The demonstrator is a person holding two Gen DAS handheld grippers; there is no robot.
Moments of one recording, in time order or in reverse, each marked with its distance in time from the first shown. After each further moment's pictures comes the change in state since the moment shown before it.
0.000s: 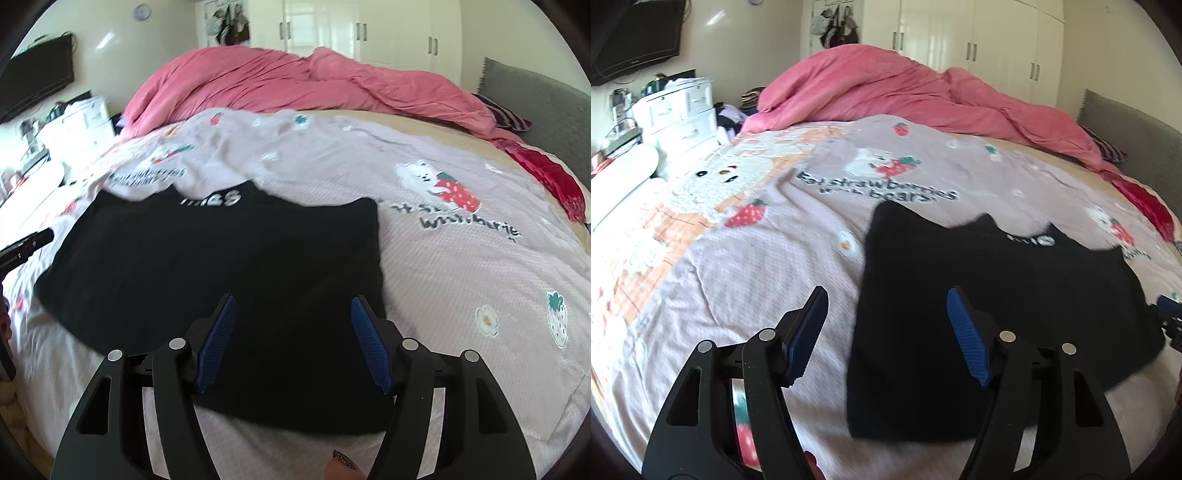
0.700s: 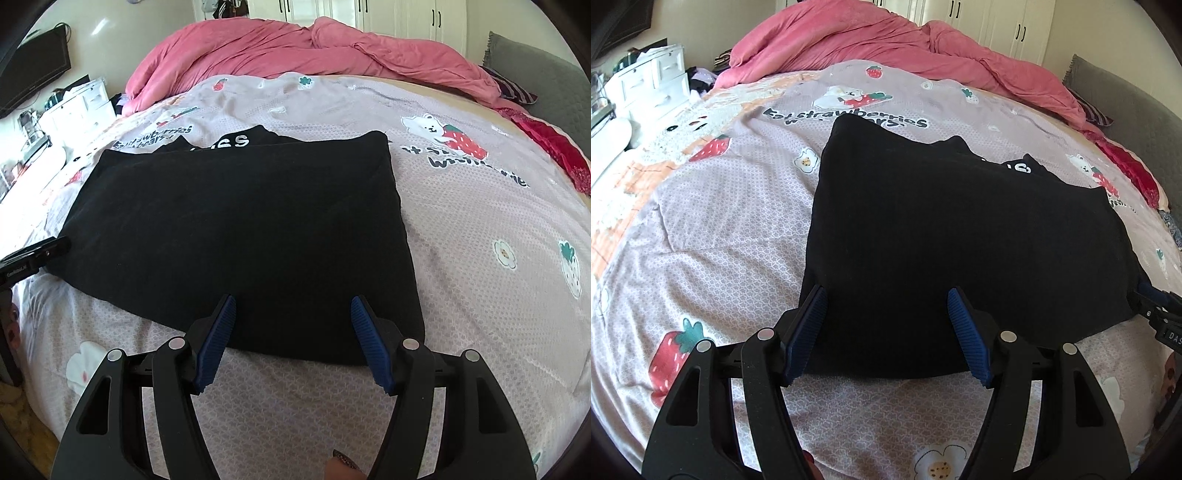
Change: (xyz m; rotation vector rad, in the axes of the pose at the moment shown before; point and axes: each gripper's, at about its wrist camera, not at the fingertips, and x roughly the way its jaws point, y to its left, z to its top) left arm 0.013 -0.015 -0.041 0.014 0.186 -0.078; right arm 0.004 0.006 -0.040 0.038 0.111 0.024
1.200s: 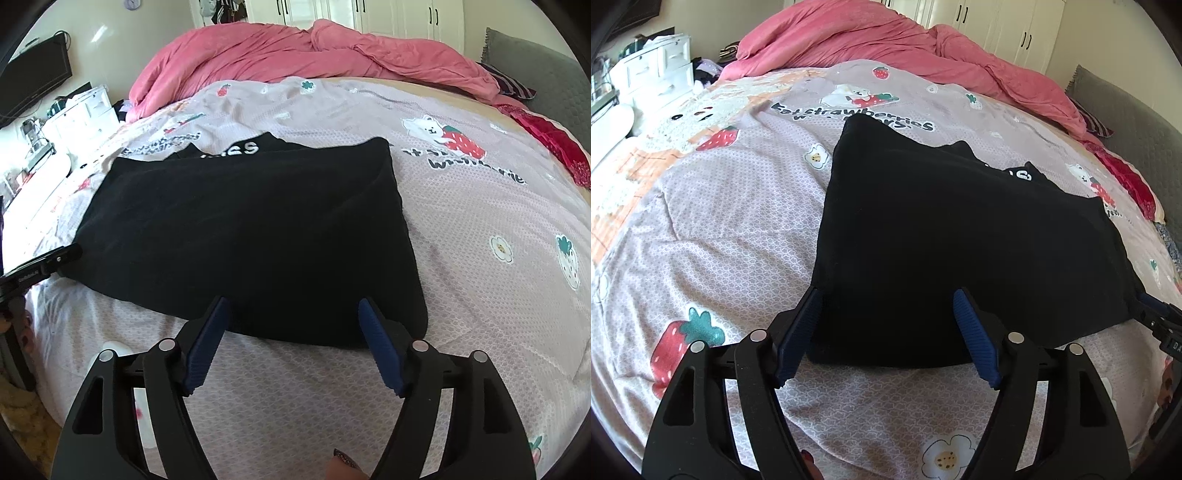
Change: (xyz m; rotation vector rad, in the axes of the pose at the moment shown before) left arm -0.007 0.011 -0.001 -0.048 -0.004 -0.024; right arm -0.018 0.008 0.001 0.018 -0.010 0.020
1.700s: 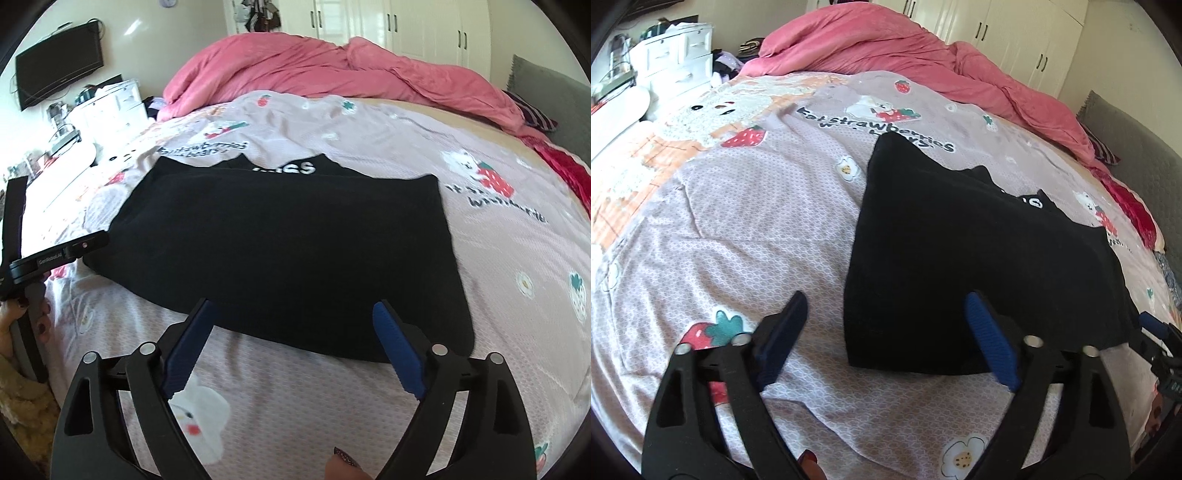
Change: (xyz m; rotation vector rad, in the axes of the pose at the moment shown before) left arm -0.010 0.023 0.005 -0.085 -0.044 0.007; right arm -0.008 0.050 0.010 -0.099 -0.052 0.058
